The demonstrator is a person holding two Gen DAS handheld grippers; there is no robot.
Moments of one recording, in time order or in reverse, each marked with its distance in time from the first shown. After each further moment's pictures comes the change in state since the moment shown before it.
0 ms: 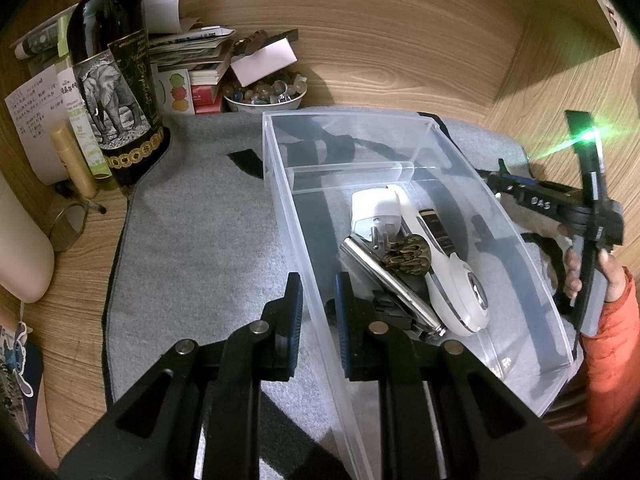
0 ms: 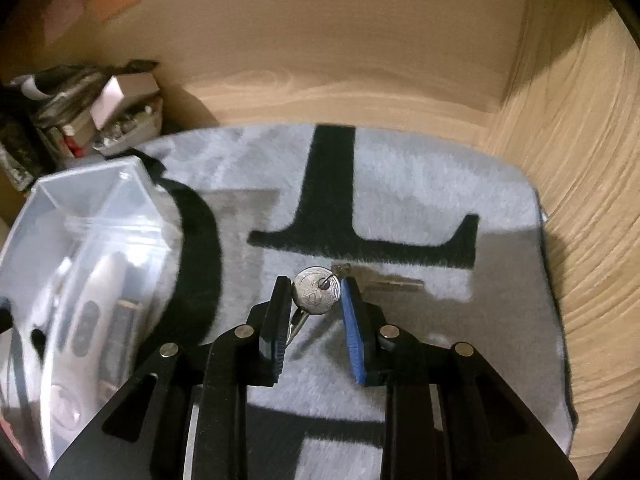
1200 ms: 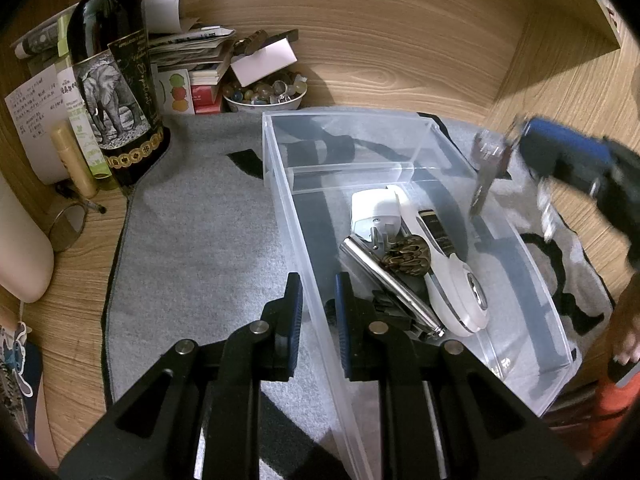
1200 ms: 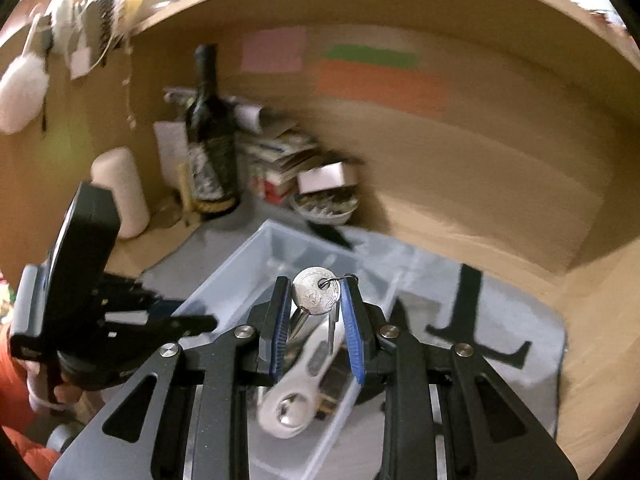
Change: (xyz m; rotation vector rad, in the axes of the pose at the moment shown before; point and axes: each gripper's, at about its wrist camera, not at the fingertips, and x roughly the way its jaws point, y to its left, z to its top) left arm 0.000 -0.001 0.000 -0.001 0.000 0.001; right arm -0.108 0.133 0.000 -0.348 -0.255 0.242
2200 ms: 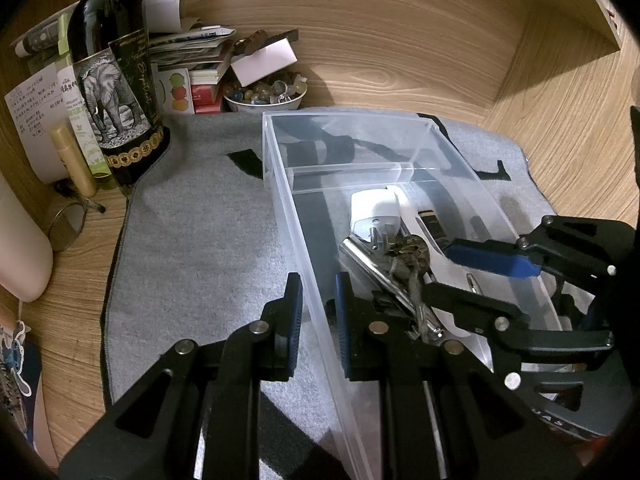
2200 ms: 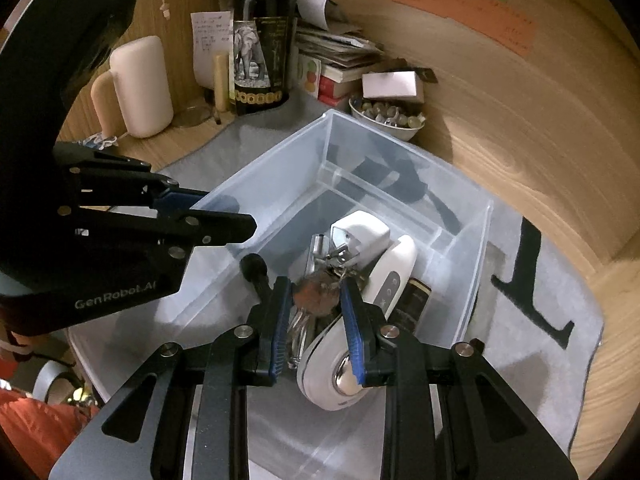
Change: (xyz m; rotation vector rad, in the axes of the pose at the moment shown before) left arm 0.000 -0.001 0.000 -0.002 -0.002 0.002; right arm 0.049 0.036 -0.039 -0.137 0.239 0.066
